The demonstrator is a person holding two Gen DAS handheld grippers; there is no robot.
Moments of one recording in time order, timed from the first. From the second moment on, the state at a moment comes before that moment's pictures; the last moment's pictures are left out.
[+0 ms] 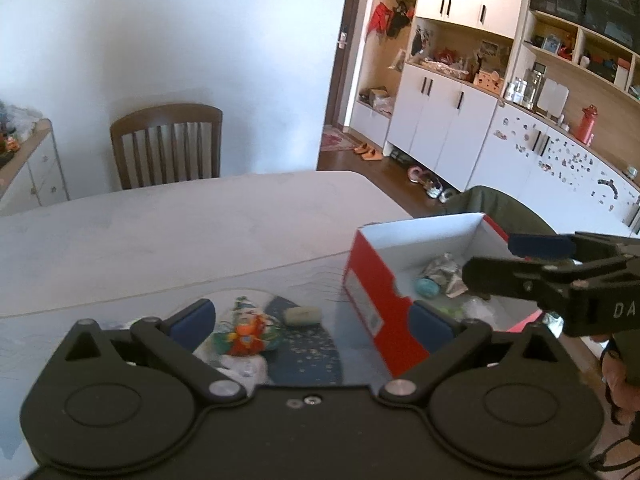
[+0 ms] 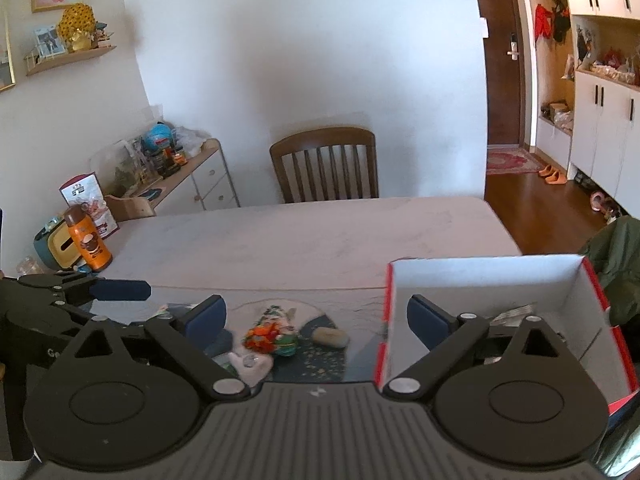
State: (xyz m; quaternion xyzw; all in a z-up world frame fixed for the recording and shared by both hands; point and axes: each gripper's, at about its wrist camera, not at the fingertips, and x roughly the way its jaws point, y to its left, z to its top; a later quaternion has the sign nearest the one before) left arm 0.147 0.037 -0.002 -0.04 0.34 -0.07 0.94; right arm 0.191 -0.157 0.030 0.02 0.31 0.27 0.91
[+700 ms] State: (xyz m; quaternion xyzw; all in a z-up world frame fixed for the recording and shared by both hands) left arm 0.131 0.143 -0.037 -0.04 0.34 -0.01 0.94; right arm 0.166 -0.061 -0.009 -0.01 0.32 0.27 0.91
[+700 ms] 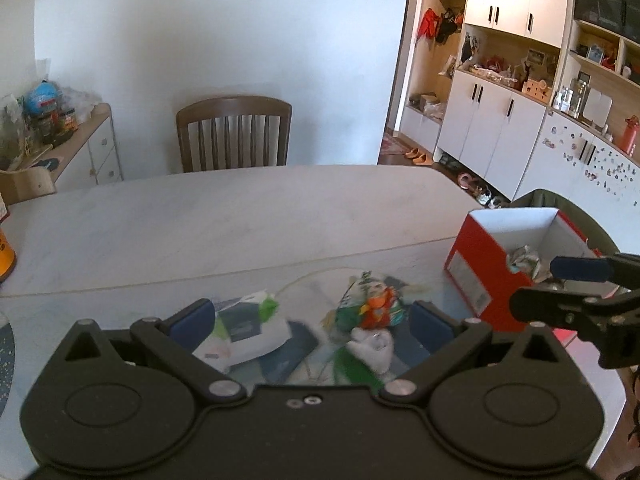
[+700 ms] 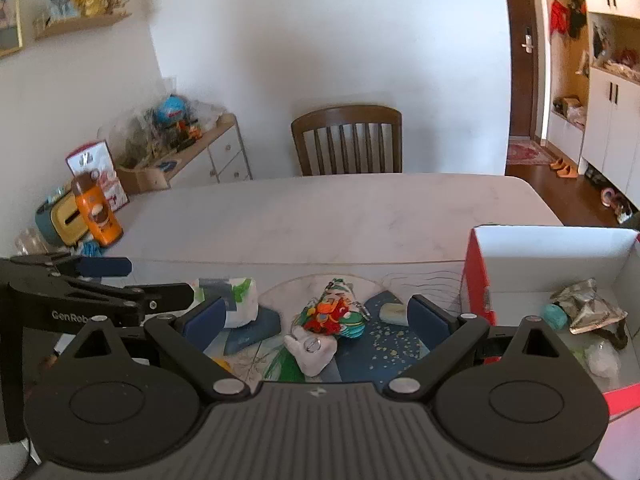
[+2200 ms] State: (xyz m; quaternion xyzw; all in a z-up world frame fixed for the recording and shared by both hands) left arm 0.145 0.162 -0.158 -0.07 0.48 -0.06 0.87; right arm 0.257 0.025 -0.136 -0.03 0.49 0.24 0.84
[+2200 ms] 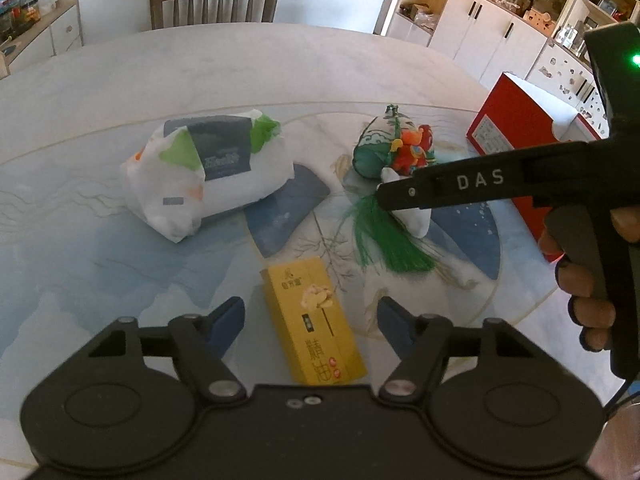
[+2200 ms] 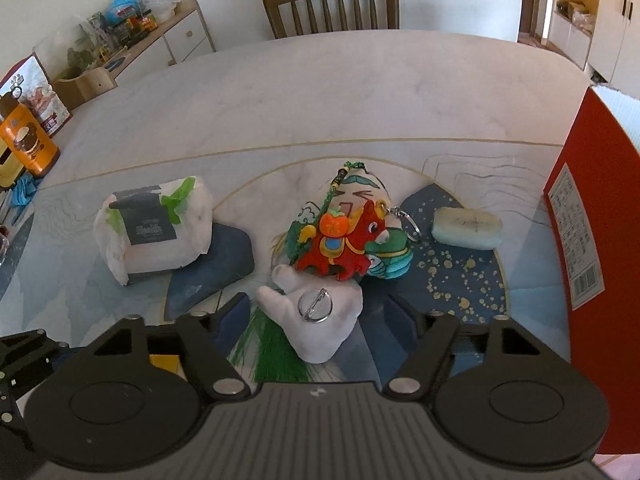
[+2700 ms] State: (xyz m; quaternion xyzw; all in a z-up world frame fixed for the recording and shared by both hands) left arm 0.144 0.165 -0.159 -0.10 0.48 -0.06 0.87; right arm 0.257 0.020 -0.135 -0.02 0.49 0.23 0.84
